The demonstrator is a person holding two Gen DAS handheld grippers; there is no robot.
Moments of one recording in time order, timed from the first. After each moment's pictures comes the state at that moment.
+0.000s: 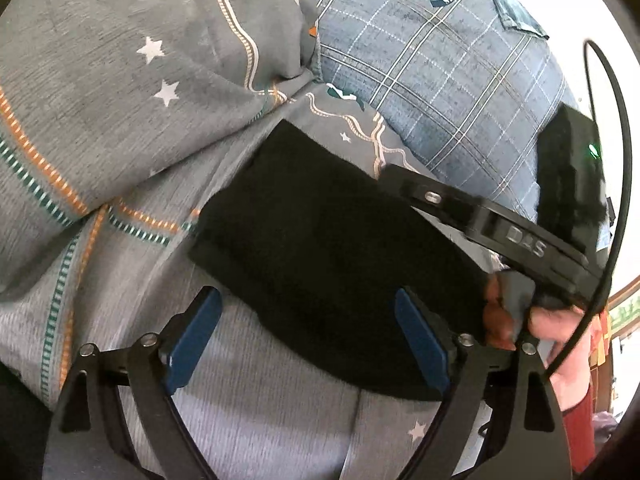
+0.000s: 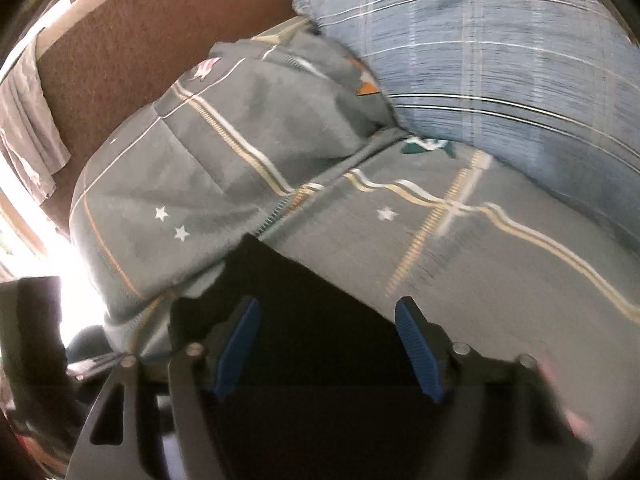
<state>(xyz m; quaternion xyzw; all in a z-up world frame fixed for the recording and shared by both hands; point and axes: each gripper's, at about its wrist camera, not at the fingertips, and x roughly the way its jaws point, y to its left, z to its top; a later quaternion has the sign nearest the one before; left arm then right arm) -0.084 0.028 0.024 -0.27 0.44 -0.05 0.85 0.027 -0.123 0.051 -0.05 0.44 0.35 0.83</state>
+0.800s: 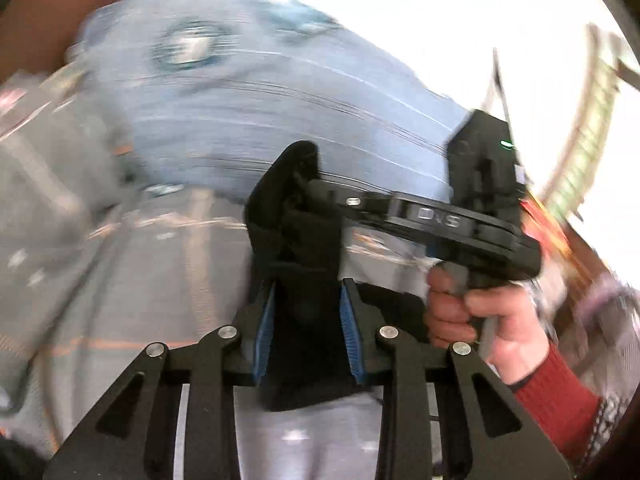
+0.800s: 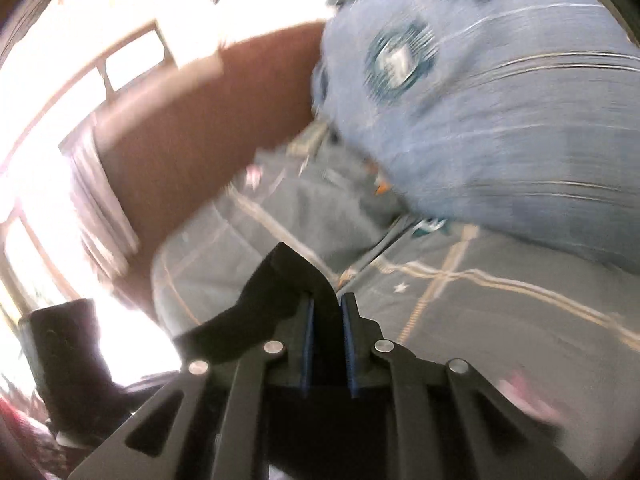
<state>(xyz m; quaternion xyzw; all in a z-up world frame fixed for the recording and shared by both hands) -0.120 -0.077 0.135 -0.11 0.30 -0.28 0.90 -0.039 -0.245 0.146 0.11 0.31 0.37 0.87</state>
